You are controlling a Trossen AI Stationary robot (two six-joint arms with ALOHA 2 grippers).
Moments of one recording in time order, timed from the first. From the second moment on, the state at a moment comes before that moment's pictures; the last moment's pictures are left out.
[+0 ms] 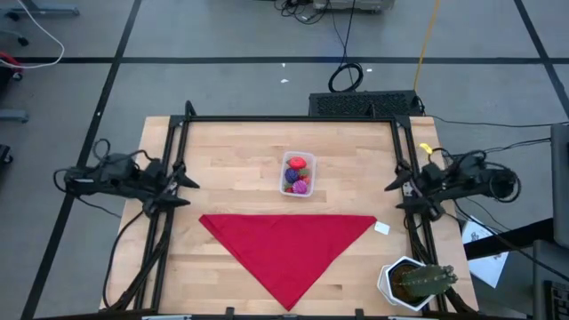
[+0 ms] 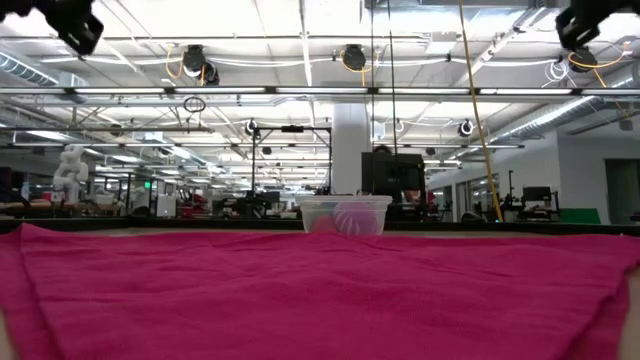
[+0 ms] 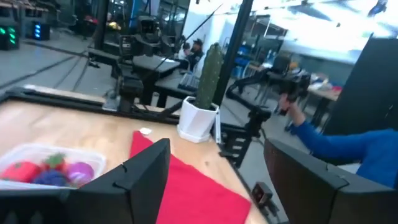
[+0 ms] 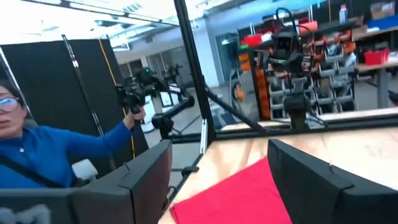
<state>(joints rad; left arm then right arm) -0.14 0.07 0.46 -0.36 0.15 -0.28 0.17 0.01 0.43 -0.31 -0.19 0.28</state>
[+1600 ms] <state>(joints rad) 0.14 0.04 0.01 0.05 0.25 -0.13 -0.11 0.00 0.03 -0.02 -0.24 0.14</state>
